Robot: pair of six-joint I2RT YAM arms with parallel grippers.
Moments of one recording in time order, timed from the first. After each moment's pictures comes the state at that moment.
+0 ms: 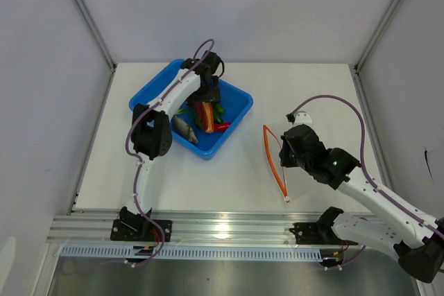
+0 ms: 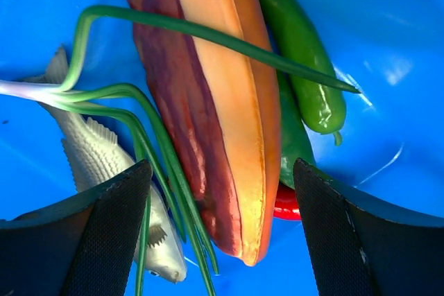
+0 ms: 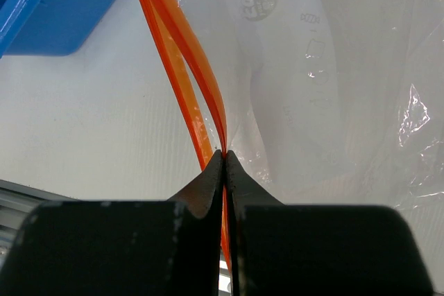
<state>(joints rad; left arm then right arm) -0.44 2.29 2.17 -1.10 -0.26 -0.54 0.77 0.93 0.90 -0.73 0.31 0.55</state>
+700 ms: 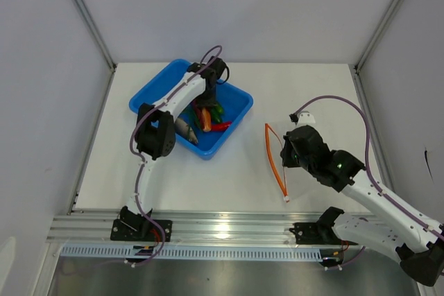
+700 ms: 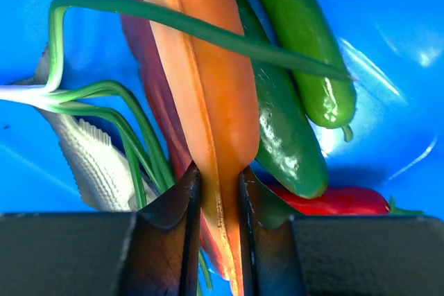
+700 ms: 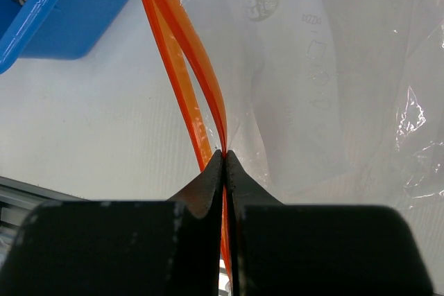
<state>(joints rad) -0.47 2.33 2.15 -1.09 -0.29 -0.48 0.77 0.90 0.90 -0.74 0.31 0.55</state>
